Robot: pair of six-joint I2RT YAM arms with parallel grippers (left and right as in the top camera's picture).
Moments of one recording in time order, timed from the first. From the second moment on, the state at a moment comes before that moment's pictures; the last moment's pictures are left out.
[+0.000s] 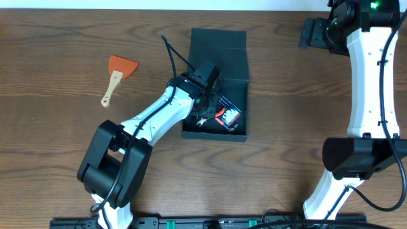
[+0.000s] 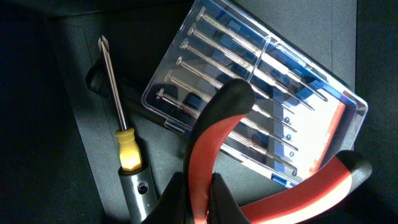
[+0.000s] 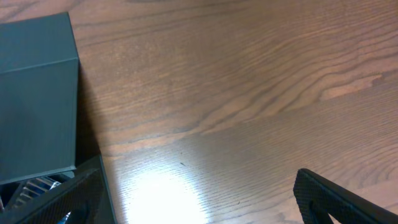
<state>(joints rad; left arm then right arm) -0.58 1.93 1.35 -0.68 0.09 -0.35 -0.02 2.02 2.31 -1.47 0.15 0.24</state>
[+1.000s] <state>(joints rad) -0.58 1.81 1.38 -0.68 0.09 -0.35 -0.02 2.02 2.31 -1.47 0.15 0.24</state>
